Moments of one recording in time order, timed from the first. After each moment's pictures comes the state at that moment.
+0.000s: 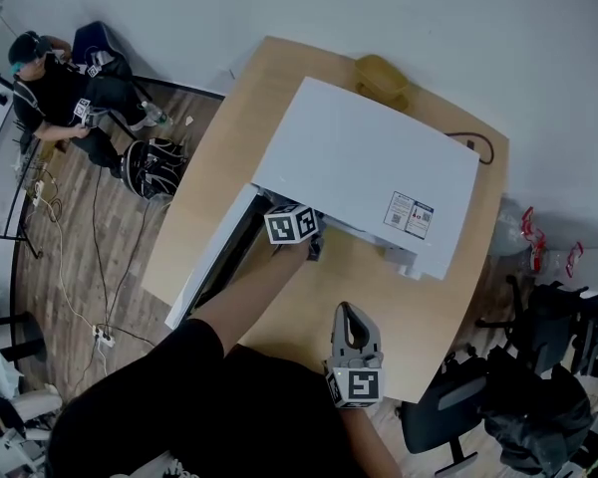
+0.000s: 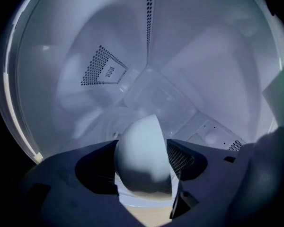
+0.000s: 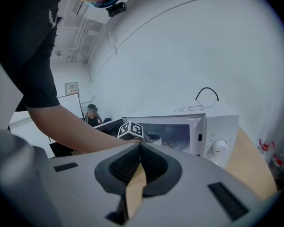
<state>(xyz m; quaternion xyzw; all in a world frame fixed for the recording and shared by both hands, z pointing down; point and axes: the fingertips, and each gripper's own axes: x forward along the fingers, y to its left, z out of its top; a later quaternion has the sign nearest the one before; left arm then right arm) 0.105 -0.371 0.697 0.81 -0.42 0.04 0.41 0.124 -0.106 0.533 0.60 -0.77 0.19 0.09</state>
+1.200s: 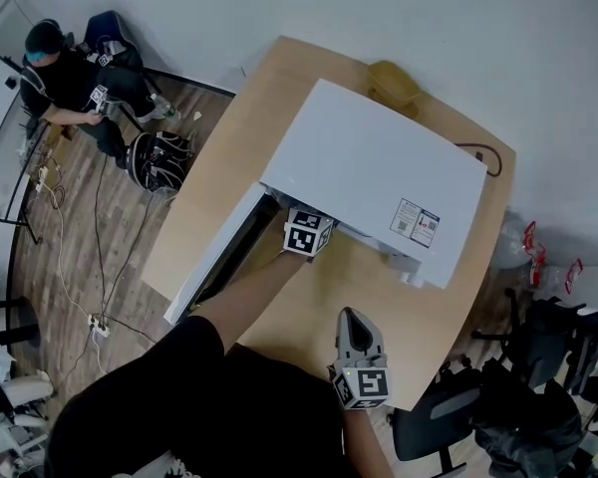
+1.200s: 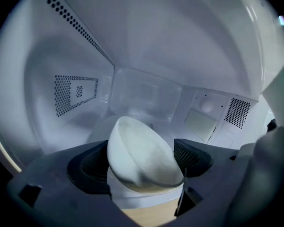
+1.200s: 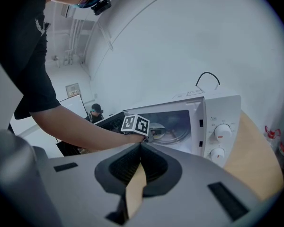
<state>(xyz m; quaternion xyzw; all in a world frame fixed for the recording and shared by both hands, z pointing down) 0.121 -0.365 0.700 0.87 -0.40 0.16 0.22 0.131 -0.099 0.556 0.57 -0.78 0.25 0.09</state>
